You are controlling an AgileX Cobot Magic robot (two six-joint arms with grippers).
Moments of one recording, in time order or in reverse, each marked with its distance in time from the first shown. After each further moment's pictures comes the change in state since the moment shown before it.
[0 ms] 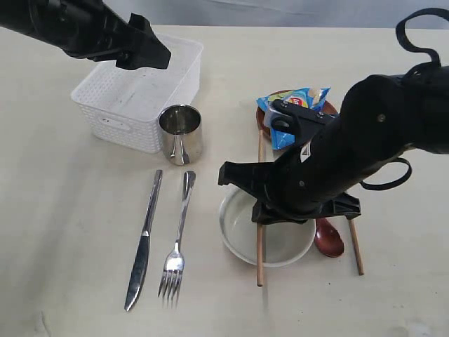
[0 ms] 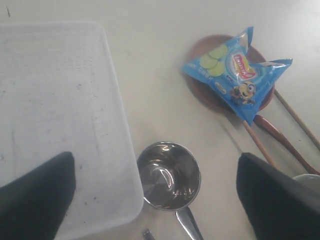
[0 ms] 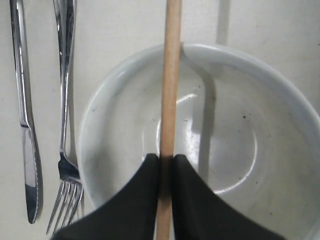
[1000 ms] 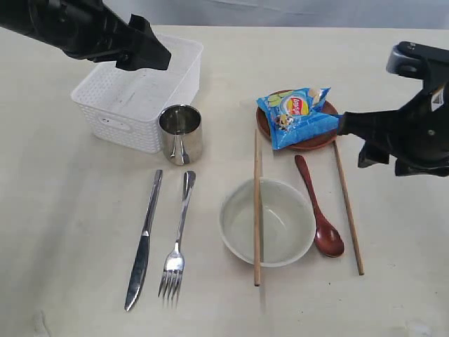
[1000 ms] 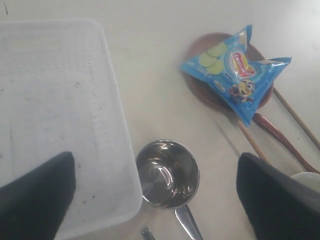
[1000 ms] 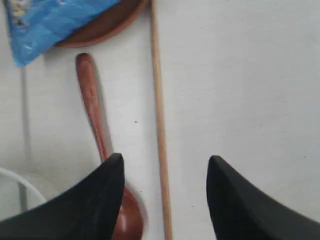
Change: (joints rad) left arm 0.000 0.000 0.000 0.000 0.008 0.000; right arm -0.399 -0.206 0.006 -0.401 0.188 0.026
